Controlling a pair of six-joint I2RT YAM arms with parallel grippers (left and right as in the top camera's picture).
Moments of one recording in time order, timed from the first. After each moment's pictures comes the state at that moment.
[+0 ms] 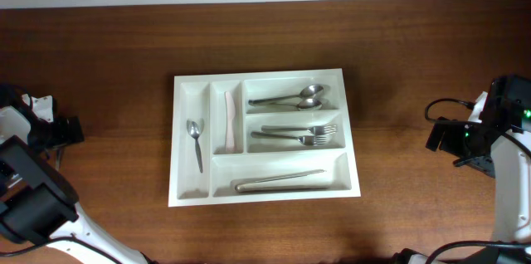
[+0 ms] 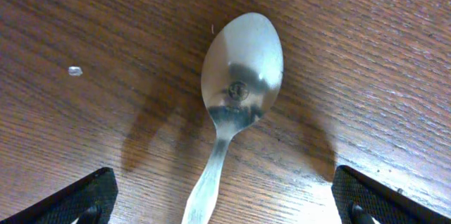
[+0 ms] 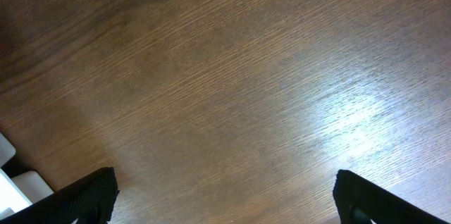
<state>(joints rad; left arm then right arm) 0.68 2.14 1.52 -0.74 0.03 0.38 -0.45 1.41 1.17 -1.13 0.03 0.06</state>
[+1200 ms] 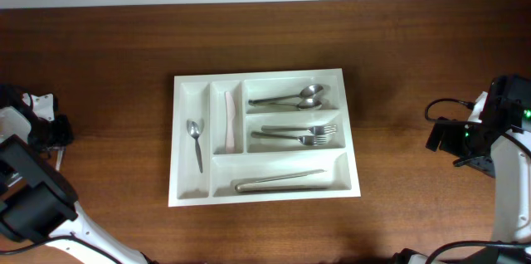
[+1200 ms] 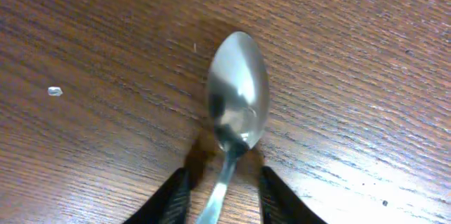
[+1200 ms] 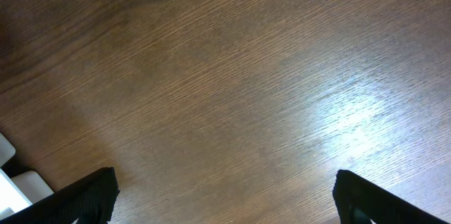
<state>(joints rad) 0.68 2.15 1.52 -0.72 0.08 0.38 -0.45 1.41 1.17 -1.13 0.03 0.06</state>
